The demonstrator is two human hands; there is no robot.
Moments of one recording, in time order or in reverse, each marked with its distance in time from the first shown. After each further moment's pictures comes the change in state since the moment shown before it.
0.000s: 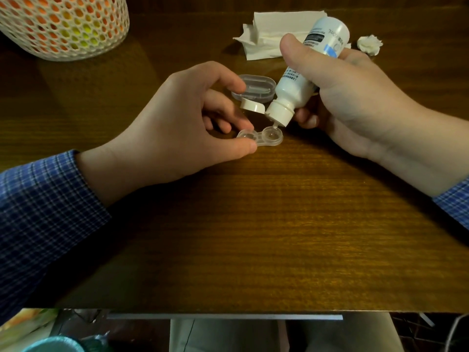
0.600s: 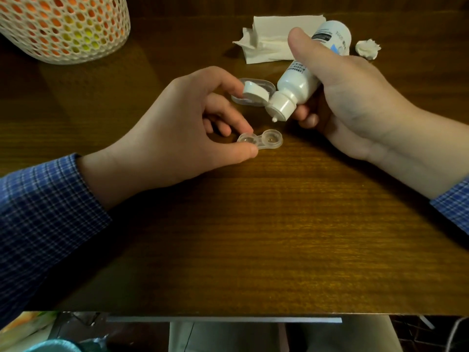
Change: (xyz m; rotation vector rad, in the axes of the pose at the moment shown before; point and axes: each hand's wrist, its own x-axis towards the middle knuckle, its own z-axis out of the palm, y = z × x) left_hand -0.001 0.001 -0.001 -0.014 -0.024 0.019; right_hand 0.005 0.001 -0.004 0.051 -0.014 0.020
